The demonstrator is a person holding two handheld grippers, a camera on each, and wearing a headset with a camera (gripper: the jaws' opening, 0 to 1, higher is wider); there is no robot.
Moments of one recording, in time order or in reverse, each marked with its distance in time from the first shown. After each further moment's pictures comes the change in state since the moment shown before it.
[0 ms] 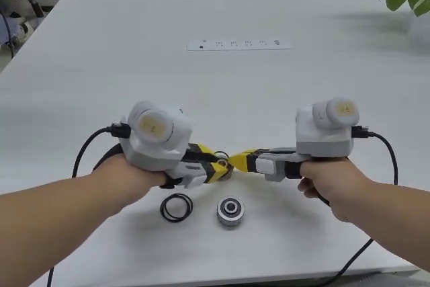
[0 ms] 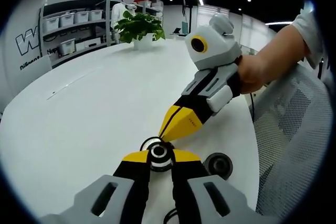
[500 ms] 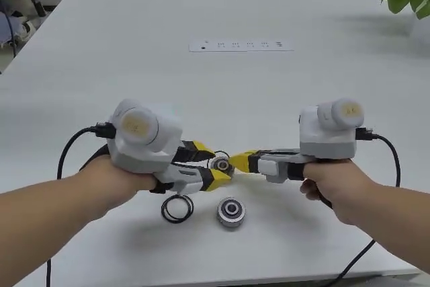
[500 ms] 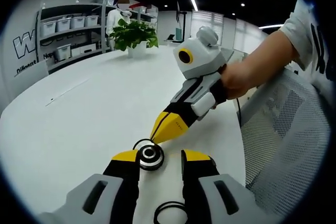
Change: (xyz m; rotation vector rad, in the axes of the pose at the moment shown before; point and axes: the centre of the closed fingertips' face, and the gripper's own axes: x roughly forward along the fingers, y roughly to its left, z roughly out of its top) left arm -0.023 -0.013 0.012 0.011 -0.060 -0.047; right arm -0.004 0.005 0.004 0.012 -0.014 0.025
